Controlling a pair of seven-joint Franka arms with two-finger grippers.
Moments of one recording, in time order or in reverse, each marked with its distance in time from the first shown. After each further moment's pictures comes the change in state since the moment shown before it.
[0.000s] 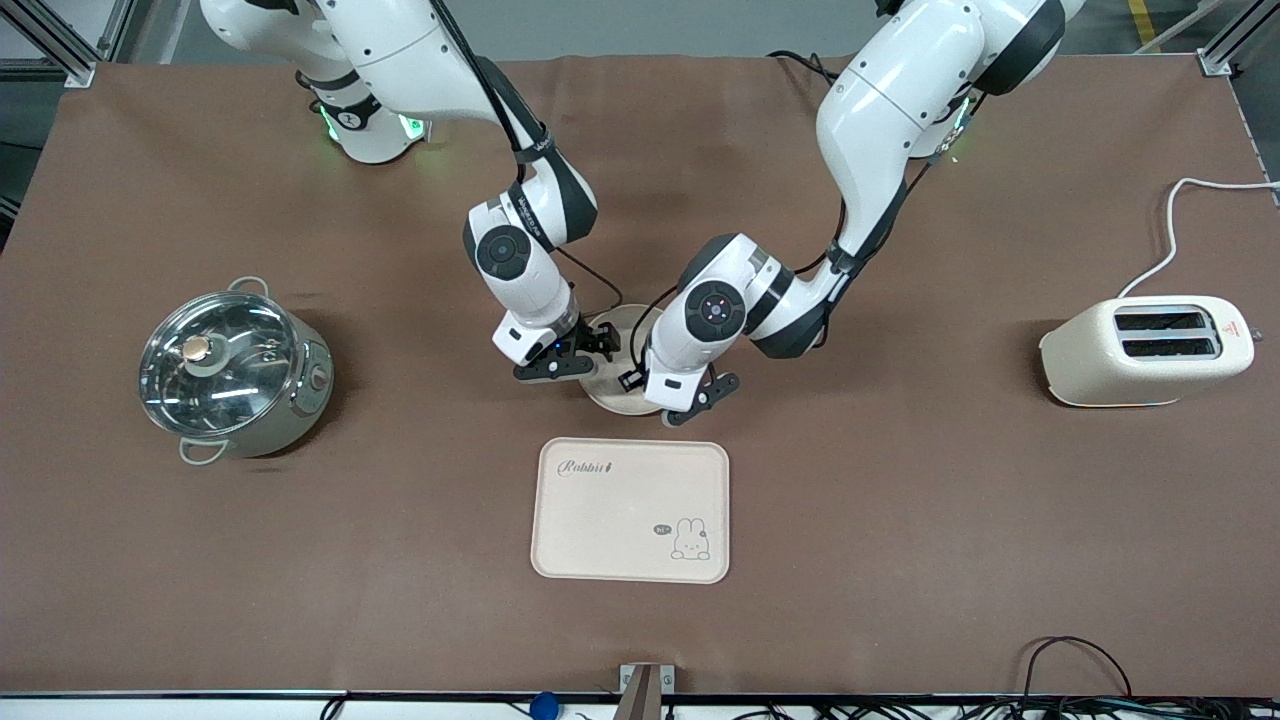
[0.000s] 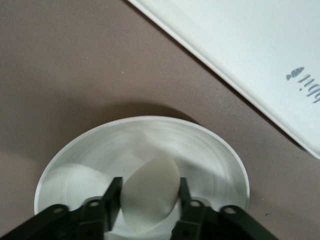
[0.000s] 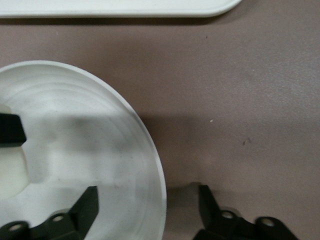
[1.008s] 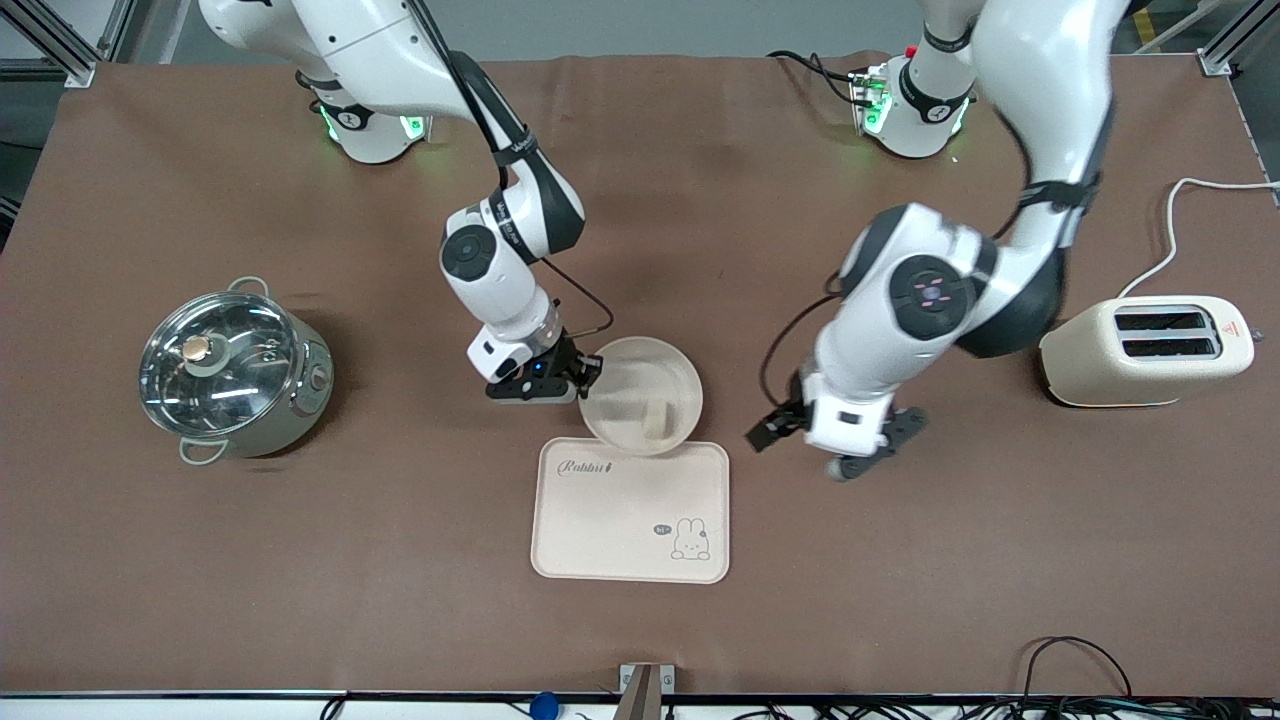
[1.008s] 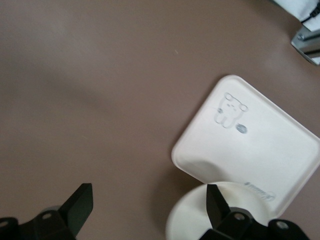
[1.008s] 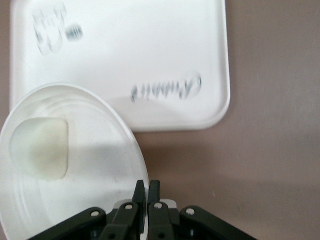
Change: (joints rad) left arm 0.295 -0.318 0.019 0.059 0.131 -0.339 0.276; right arm -0.086 -0.034 -0.016 0.117 0.047 0.025 0.038
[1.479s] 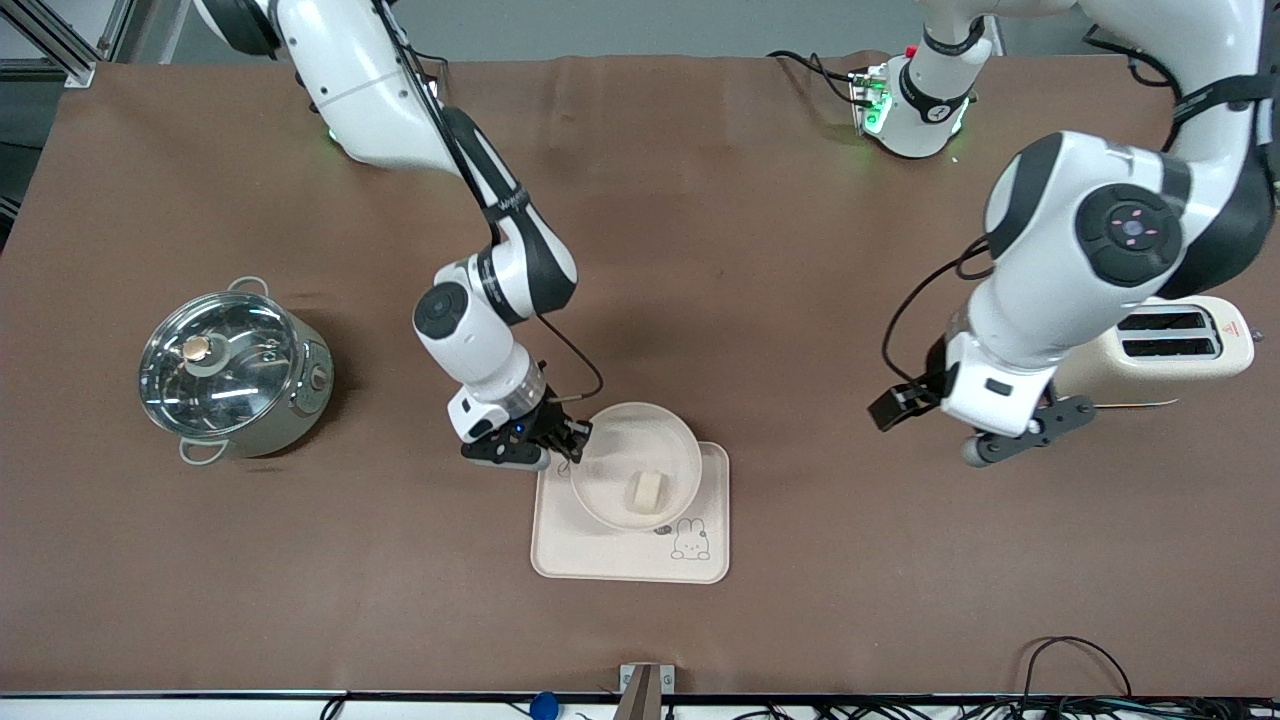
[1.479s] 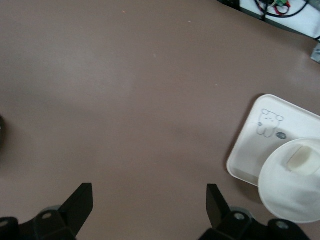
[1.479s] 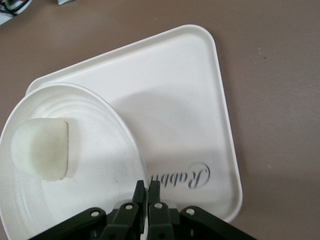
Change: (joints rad) left arm 0.133 -0.141 0.002 -0.002 0.047 -0.171 0.280; right arm -0.080 0.223 0.000 0.288 0.062 -0.007 0.004
